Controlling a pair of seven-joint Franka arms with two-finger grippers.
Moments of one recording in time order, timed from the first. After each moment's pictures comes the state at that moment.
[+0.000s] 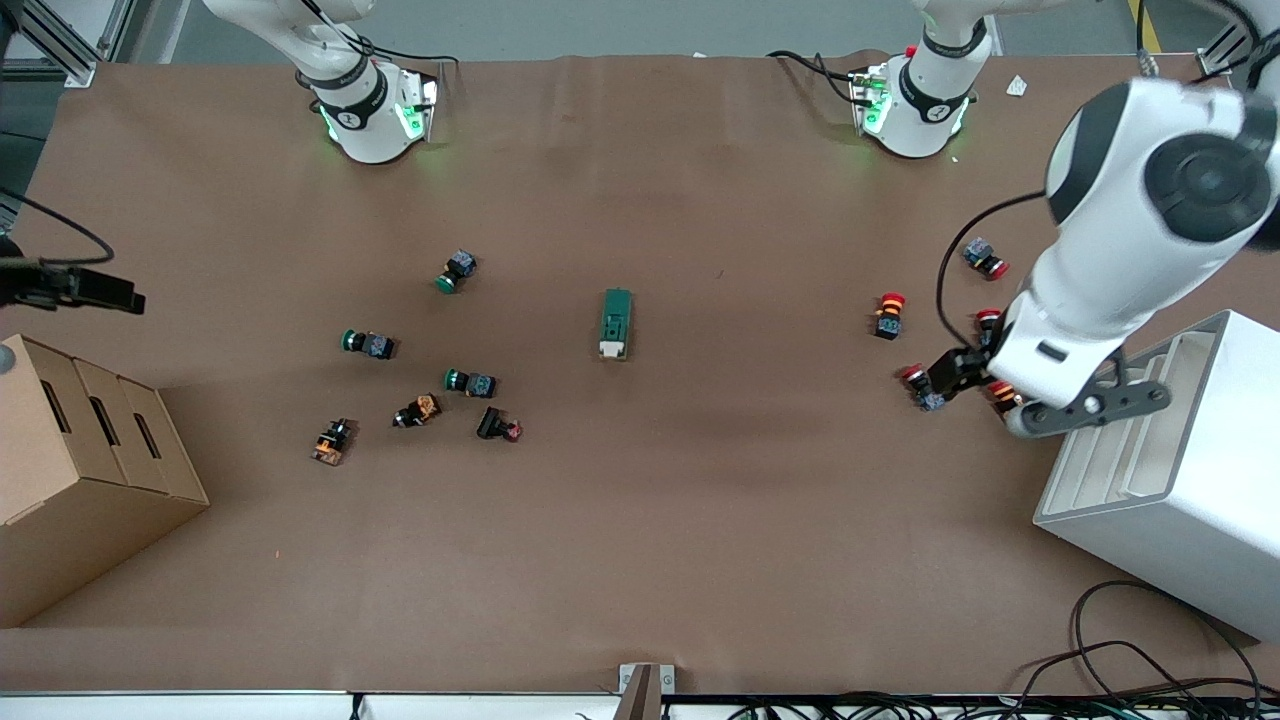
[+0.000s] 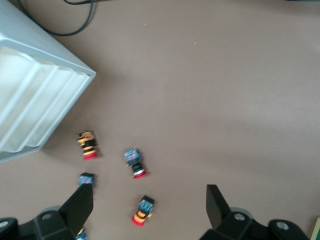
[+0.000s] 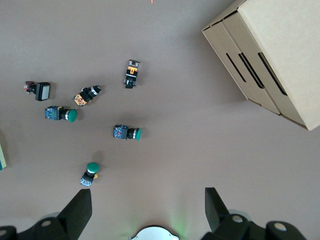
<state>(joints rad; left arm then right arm) 0.00 0.27 -0.31 -1.41 0.18 1.70 -0.46 0.01 0.23 -0.10 -1.27 0.00 1.31 -0.04</state>
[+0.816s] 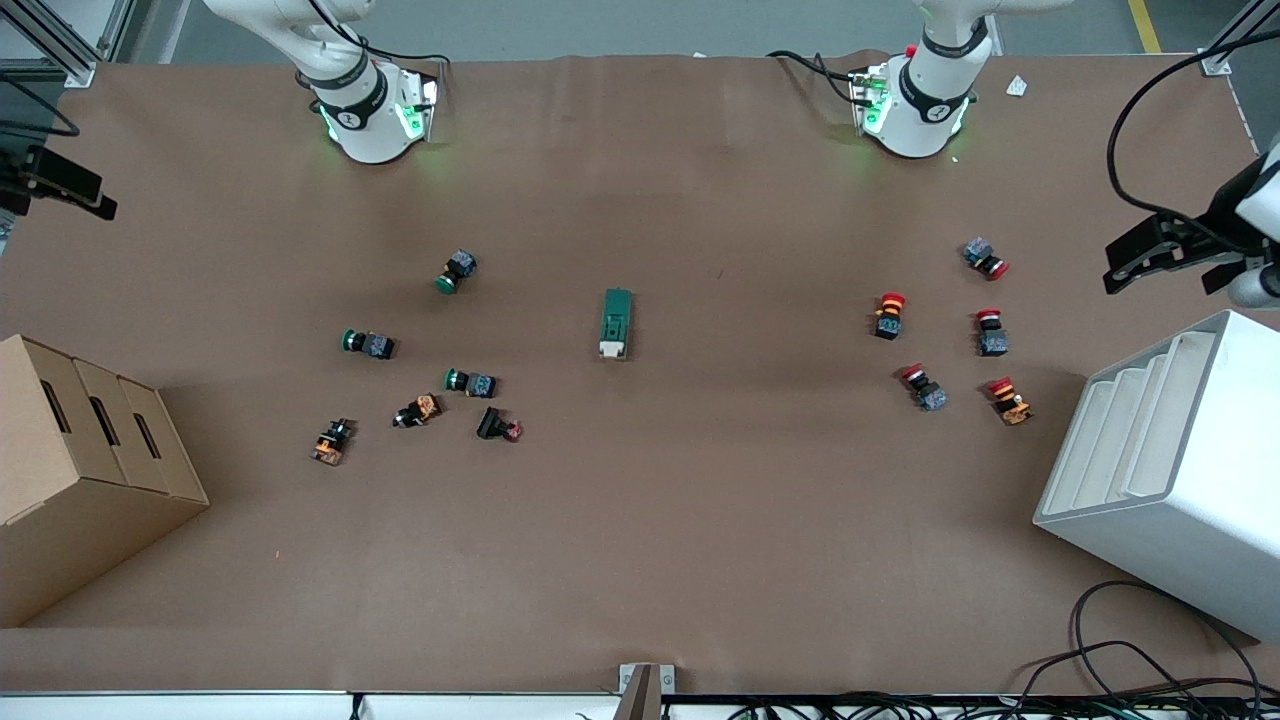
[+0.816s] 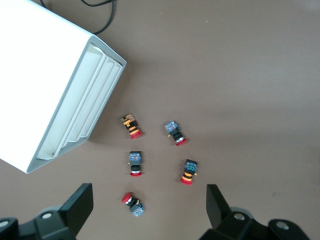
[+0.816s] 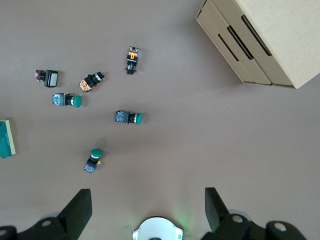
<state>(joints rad) -0.04 0.07 -0.02 -1.42 0.00 1.53 -0.02 -0.01 -0.10 -0.10 -1.60 0.00 1.39 -0.04</state>
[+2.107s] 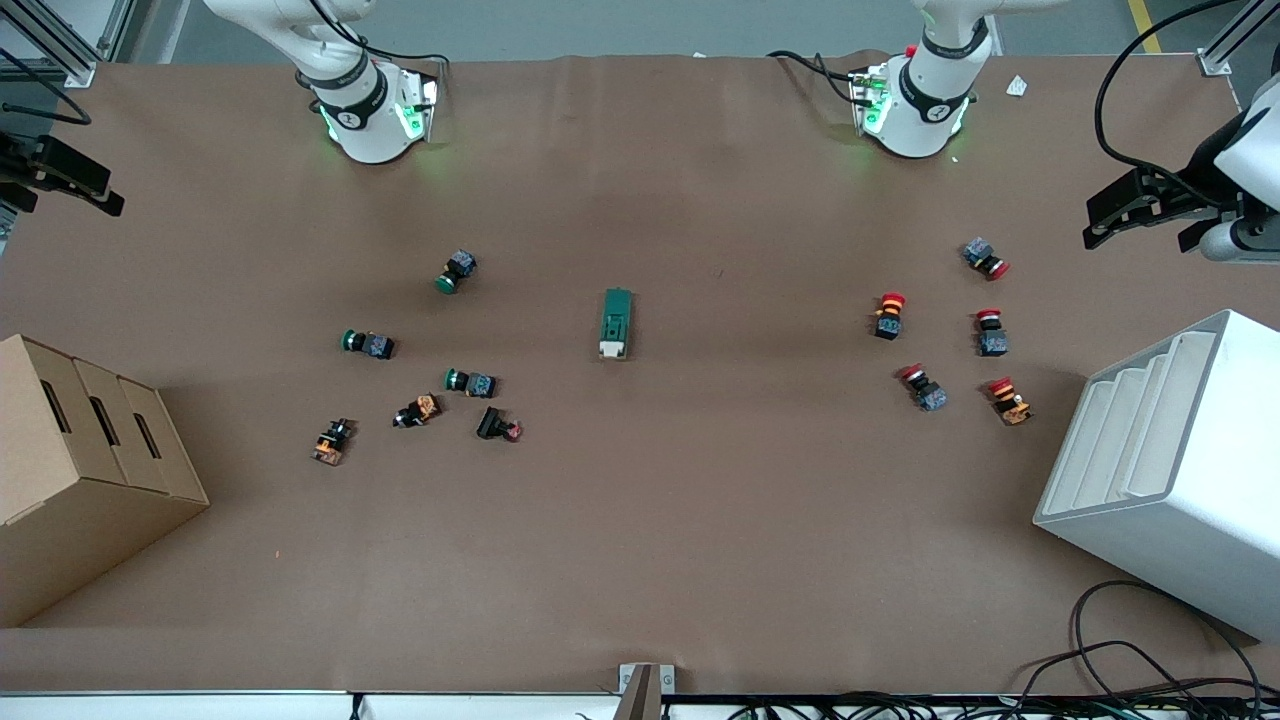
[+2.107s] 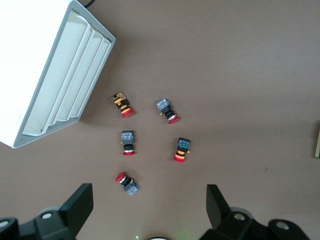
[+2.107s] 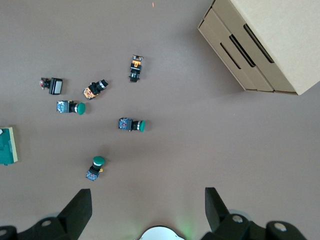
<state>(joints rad) 0.02 0.00 -0.10 -1.50 -0.01 1.47 -0.02 -0.01 -0.14 -0.09 -1.65 0.00 1.45 -0.01</state>
